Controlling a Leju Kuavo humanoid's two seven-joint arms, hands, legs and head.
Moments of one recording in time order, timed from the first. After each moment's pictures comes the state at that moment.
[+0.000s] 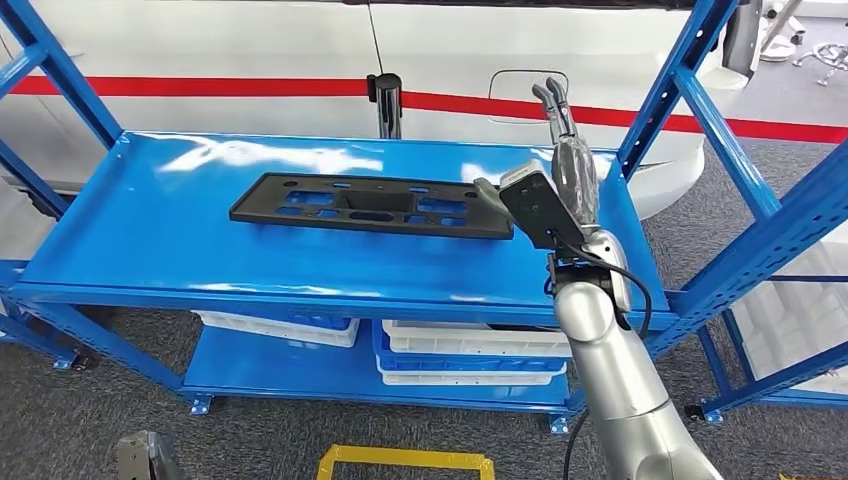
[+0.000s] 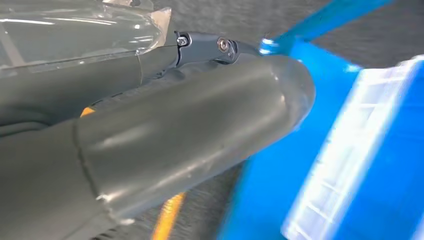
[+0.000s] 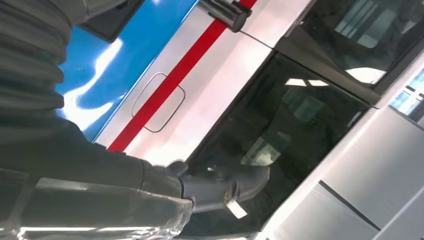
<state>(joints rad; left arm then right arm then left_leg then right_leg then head) -0.14 -0.10 0.55 -0.30 -0.06 0.08 -0.60 -0.54 -0.03 0.29 -1.50 0.58 -0.23 -0.08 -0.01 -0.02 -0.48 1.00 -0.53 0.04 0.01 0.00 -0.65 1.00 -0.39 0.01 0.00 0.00</state>
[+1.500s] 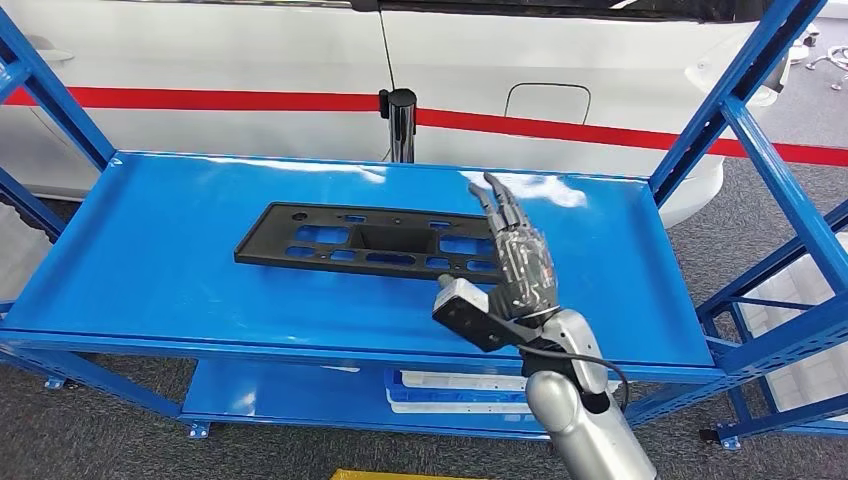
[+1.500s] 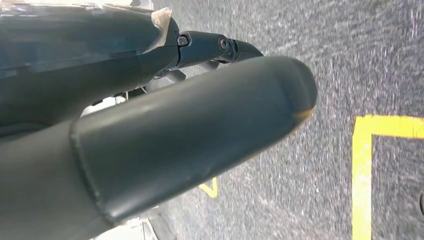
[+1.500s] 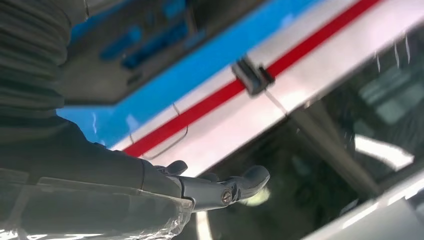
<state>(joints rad) -0.02 -0.07 0.29 -0.18 -0.40 0.03 0.37 -0.26 -0.04 0.44 -1.63 0.84 -0.19 -0.07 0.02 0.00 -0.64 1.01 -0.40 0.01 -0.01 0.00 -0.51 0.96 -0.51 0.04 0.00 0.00</state>
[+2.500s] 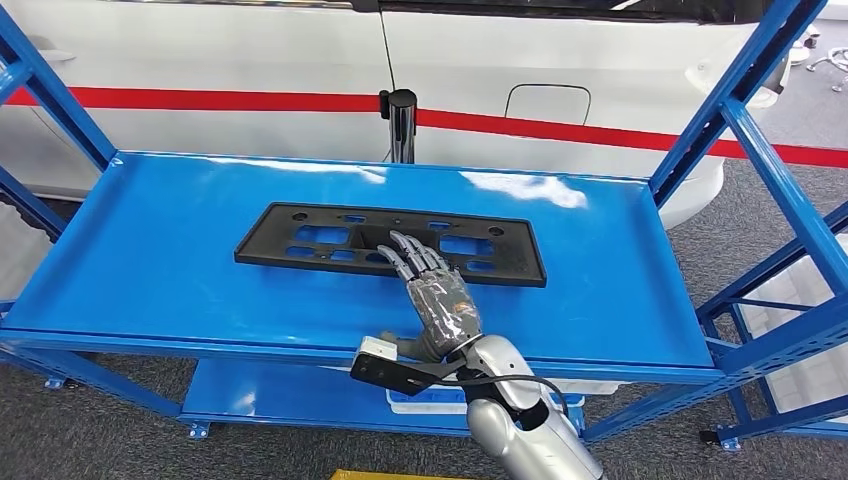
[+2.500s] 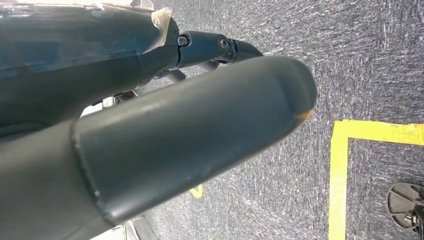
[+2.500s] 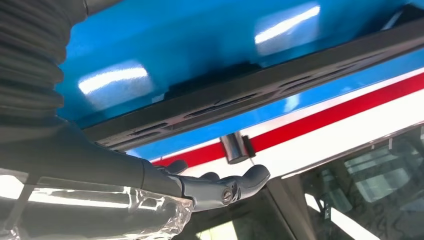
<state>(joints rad) -0.03 -0.10 0.31 -0.18 -0.41 0.09 0.33 -0.31 0.03 0.62 -1.40 0.98 -0.17 -0.05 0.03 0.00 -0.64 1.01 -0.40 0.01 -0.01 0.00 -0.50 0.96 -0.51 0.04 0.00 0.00</state>
